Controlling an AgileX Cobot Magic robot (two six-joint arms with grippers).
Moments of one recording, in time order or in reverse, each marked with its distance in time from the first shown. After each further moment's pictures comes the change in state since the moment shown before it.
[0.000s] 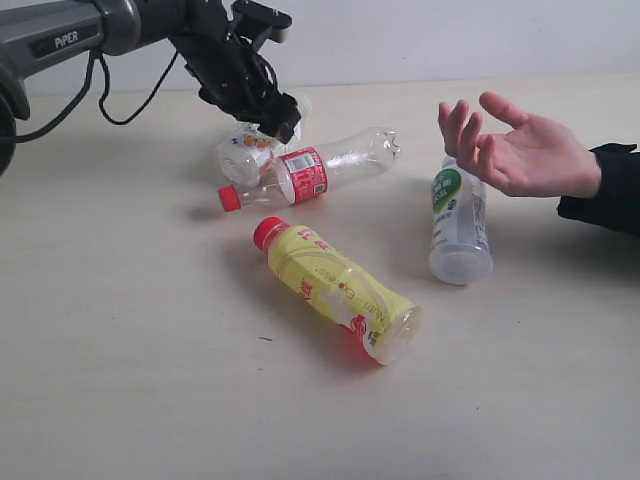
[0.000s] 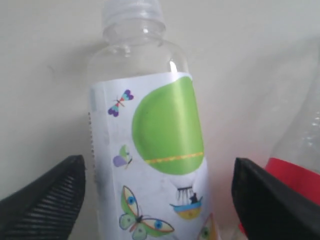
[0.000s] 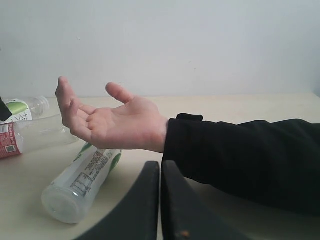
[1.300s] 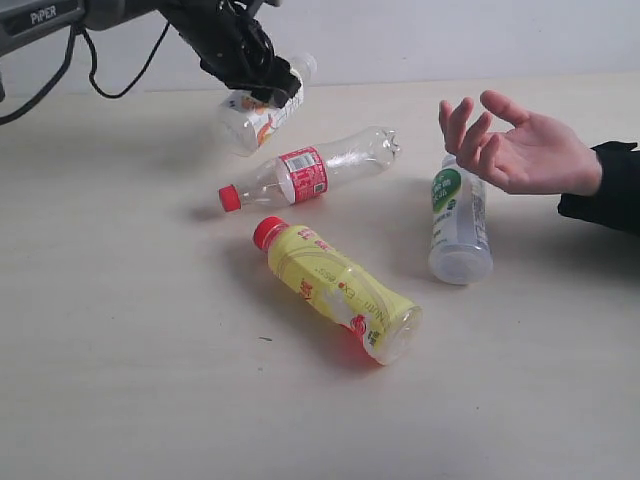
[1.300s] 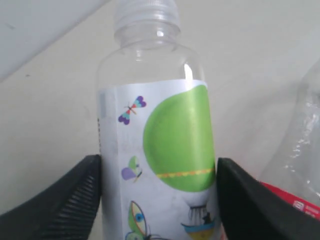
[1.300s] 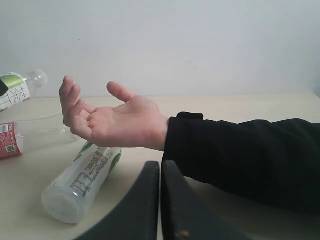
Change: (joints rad) left arm 0.000 -0.073 0.000 0.008 -0.042 -0.001; right arm 0.000 0.000 0.000 0.000 0.000 0.000
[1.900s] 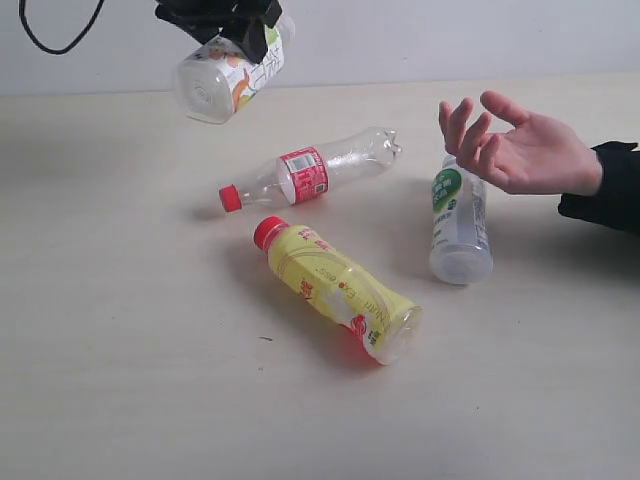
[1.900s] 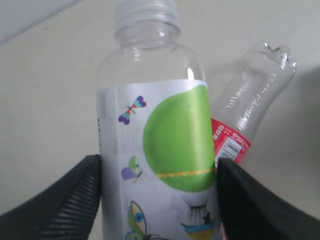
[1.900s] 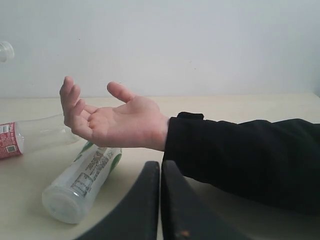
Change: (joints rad) left arm 0.000 -0.207 0.000 0.003 0.319 -0.168; right arm 0.000 0.000 0.000 0.000 0.000 0.000
